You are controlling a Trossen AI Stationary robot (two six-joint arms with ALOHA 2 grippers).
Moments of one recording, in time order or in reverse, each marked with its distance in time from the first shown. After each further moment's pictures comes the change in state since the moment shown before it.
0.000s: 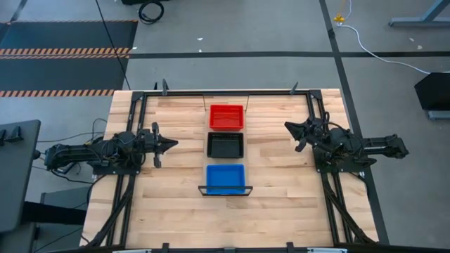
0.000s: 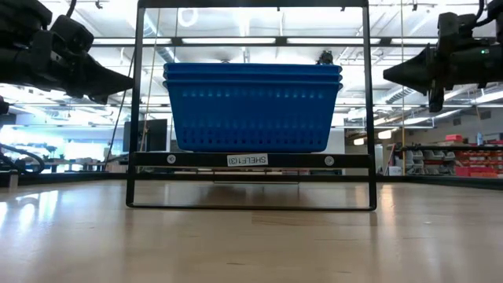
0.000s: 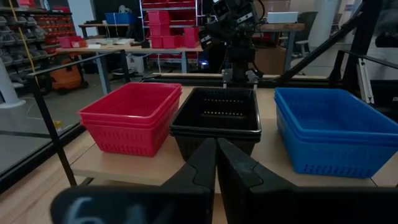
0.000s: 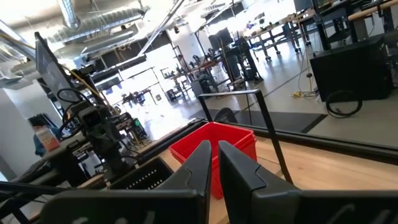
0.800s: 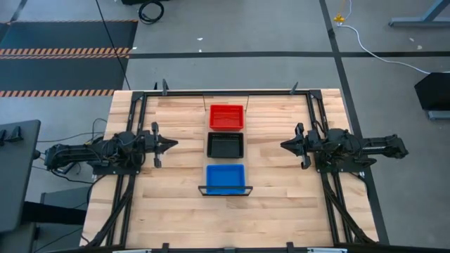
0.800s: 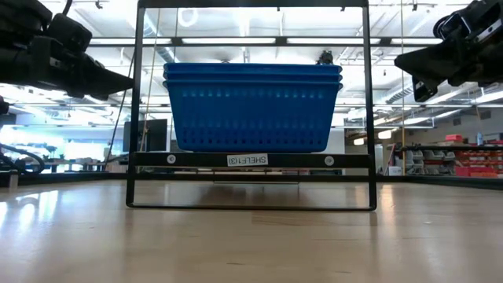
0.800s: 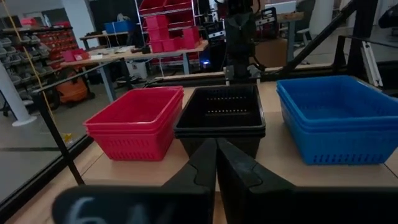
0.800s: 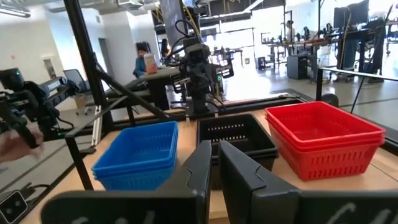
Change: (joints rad) left arm 0.000 0.000 0.000 0.000 0.000 0.102; right arm 0.000 -0.007 0.000 -0.071 -0.496 -0.228
